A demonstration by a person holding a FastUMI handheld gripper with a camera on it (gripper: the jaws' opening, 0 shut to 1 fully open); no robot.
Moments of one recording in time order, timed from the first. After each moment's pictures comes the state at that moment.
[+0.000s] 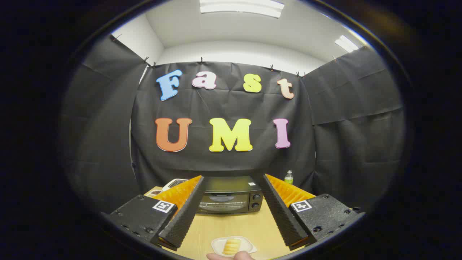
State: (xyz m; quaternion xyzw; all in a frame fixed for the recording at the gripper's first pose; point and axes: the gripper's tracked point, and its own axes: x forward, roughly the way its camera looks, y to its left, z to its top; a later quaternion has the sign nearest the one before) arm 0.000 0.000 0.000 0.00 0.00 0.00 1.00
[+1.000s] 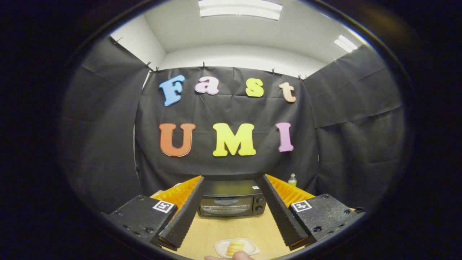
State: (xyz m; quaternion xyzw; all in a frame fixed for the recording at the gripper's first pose) arm -0.006 0.007 0.009 0.01 -0.02 0.01 1.00
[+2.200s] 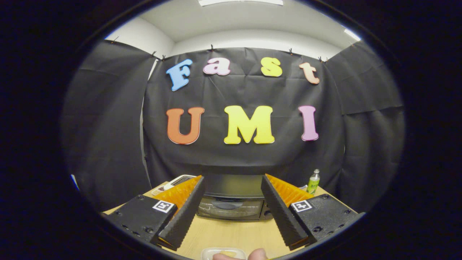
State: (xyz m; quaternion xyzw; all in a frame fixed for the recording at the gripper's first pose) arm 0.149 -0.003 -0.037 0.01 0.05 0.11 0.99
